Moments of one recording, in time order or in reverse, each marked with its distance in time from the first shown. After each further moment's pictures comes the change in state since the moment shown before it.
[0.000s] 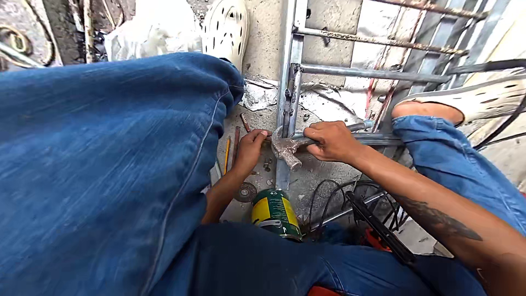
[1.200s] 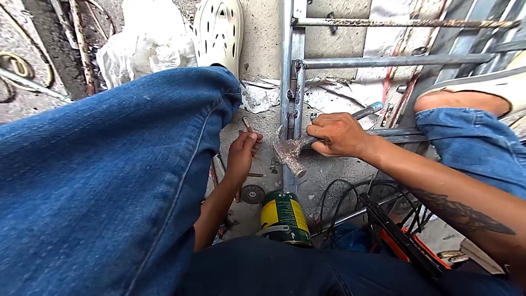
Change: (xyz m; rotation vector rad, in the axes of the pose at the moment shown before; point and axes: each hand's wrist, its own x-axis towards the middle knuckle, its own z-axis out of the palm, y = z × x) left_hand -0.002 0.001 -0.025 -0.075 0.097 -0.011; right_hand 0.016 0.029 0.009 0.027 0.046 -0.136
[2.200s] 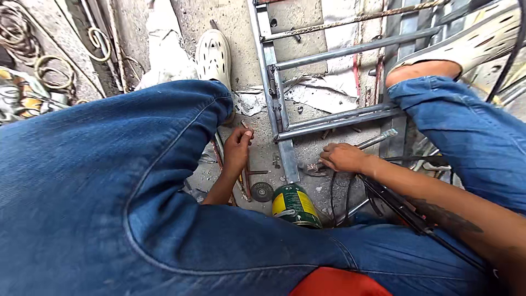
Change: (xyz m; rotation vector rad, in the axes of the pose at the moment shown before) left_hand -0.029 0.033 -0.008 0.402 0.008 0.247; right_hand -0.134 -0.049 0.055 0.129 -0.547 0.412
